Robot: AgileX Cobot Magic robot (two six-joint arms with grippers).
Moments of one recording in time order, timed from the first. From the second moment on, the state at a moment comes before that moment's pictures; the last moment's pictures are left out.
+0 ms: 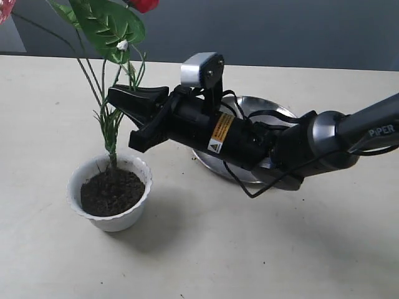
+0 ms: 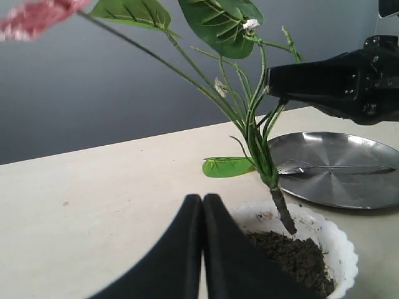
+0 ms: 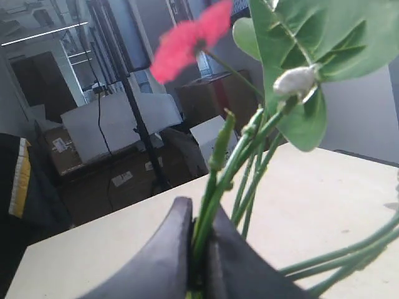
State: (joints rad) left arm -0.38 0.00 0.00 0.00 0.14 0.01; right arm 0.69 1.99 -0.91 -0.53 -1.20 0.58
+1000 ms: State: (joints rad) left arm -0.38 0.00 0.00 0.00 0.14 0.01; right arm 0.83 2.16 -0.91 -0.49 -1.26 0.14
